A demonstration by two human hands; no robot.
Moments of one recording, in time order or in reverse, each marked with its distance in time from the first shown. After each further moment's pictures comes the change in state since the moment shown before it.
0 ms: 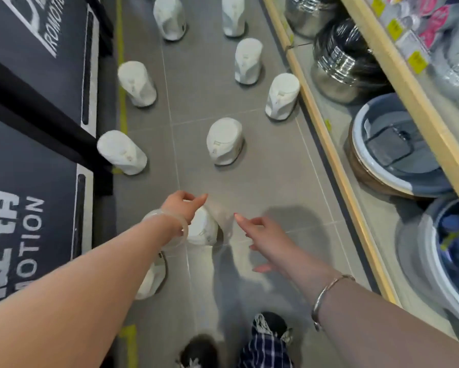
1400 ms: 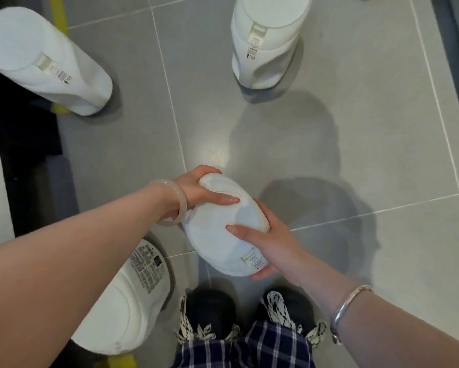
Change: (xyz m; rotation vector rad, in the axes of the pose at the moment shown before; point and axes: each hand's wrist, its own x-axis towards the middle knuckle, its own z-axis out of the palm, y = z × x) left_hand 0.312 -0.143 0.039 0.153 -0.450 -0.205; right_hand 0.289 0.088 0.140 0.134 -0.198 0.179
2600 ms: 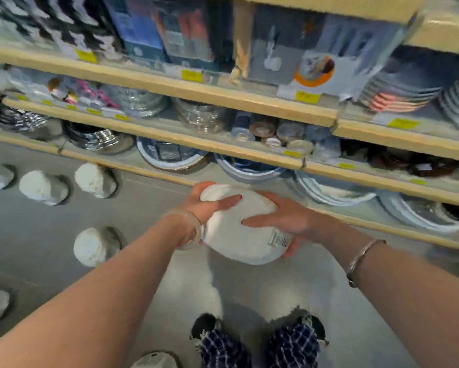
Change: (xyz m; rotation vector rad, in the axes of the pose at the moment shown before) left_hand -0.556 0.209 0.332 0.539 -0.274 0.477; right_hand -0.624 0.098 -0.196 0.483 0.536 -0.408
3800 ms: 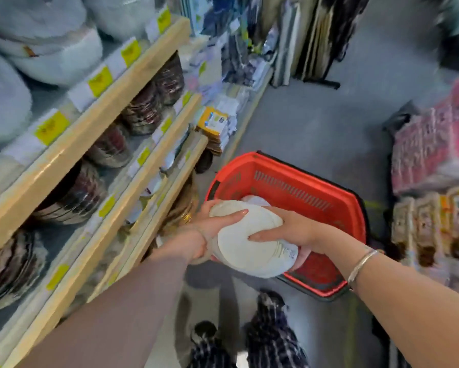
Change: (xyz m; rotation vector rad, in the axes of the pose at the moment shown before) left_hand -0.236 0.045 0.917 1.032 -0.941 0.127; right_hand -0.540 0.469 -0.464 0.973 0.911 0.355
